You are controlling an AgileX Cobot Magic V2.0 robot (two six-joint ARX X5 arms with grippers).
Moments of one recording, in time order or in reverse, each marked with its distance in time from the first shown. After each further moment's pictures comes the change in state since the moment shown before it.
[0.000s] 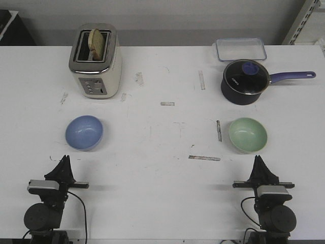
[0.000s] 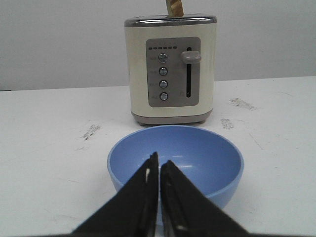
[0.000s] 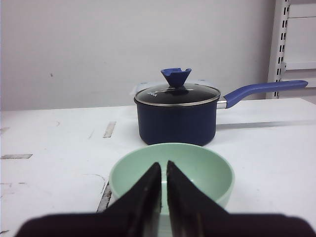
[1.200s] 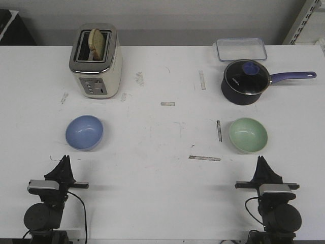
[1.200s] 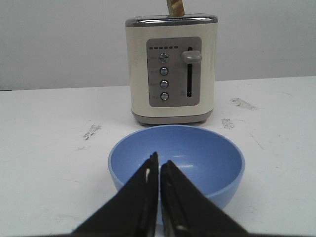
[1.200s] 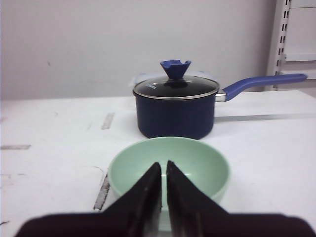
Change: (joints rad) left arm 0.000 0.000 0.000 0.000 0.000 0.000; right arm 0.000 0.027 0.120 -0.155 0.022 -0.038
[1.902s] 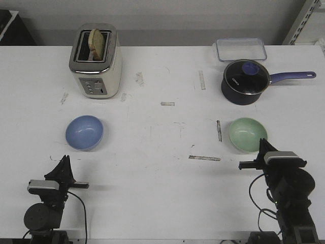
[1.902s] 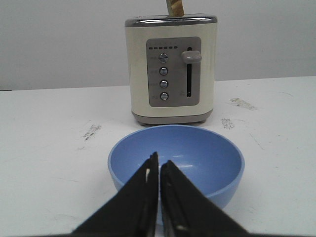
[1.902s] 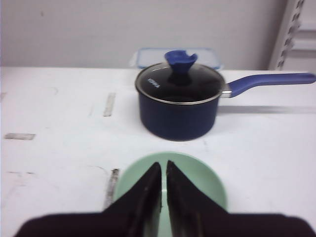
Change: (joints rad) left arm 0.000 0.000 0.000 0.000 0.000 0.000; right arm 0.000 0.531 0.478 -0.205 -0.053 0.003
